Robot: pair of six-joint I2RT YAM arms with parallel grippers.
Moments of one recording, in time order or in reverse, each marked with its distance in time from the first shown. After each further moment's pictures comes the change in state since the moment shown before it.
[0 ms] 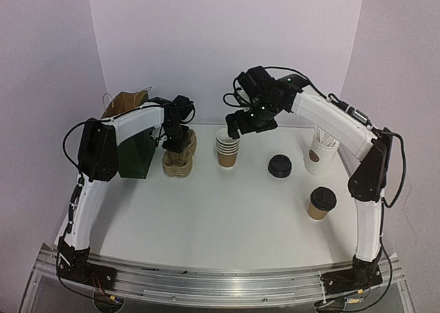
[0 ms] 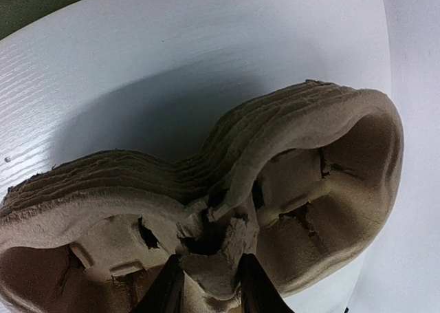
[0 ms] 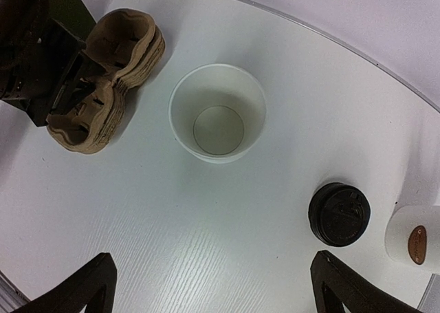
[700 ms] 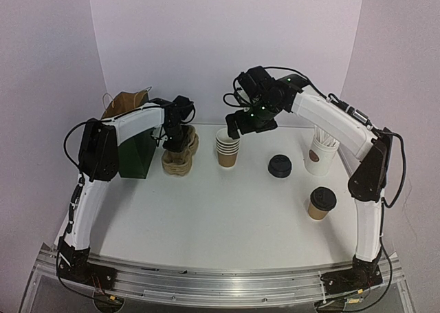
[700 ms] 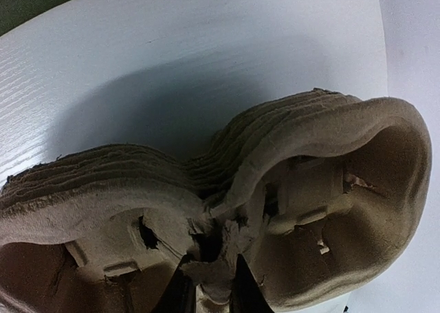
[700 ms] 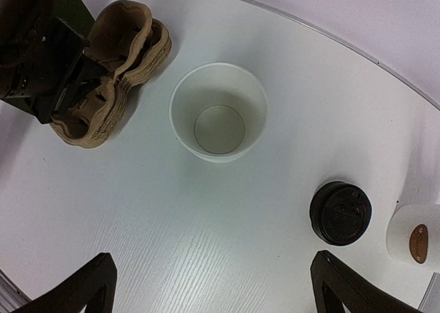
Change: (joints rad) left arm 0.003 0.010 0.000 0.027 0.000 0.012; right arm 0.000 0.000 0.000 -0.002 -0.003 0.005
